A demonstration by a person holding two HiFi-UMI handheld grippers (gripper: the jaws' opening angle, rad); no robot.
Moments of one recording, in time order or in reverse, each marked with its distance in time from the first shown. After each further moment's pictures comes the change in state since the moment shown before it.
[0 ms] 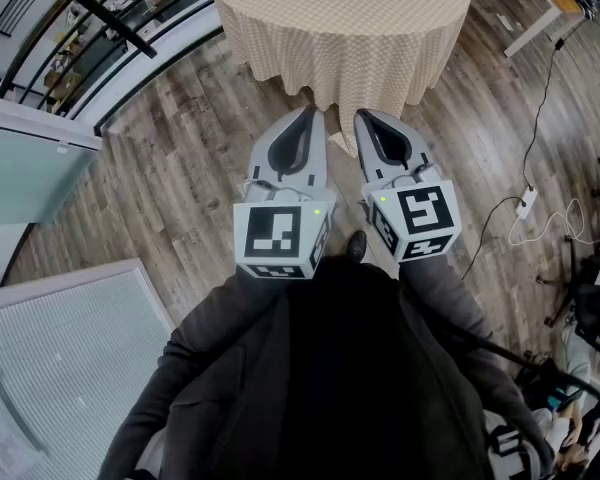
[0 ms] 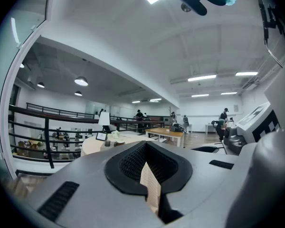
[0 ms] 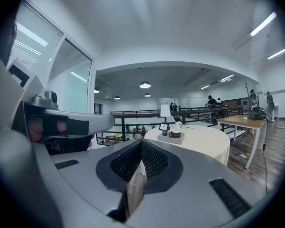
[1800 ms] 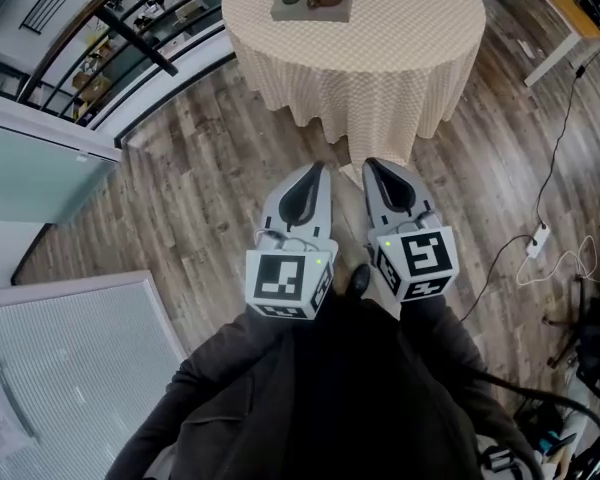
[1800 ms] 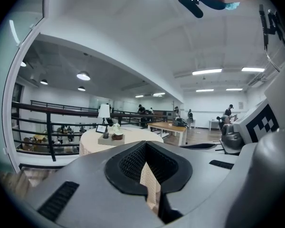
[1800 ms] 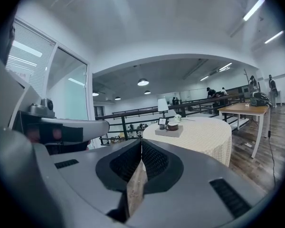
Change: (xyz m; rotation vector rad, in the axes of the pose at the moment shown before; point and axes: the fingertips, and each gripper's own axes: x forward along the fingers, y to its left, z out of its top) left arm 0.051 -0.035 -0.030 -0.012 0.067 0.045; right arm 0.005 -0.069 -0.030 0.100 0.031 0.051
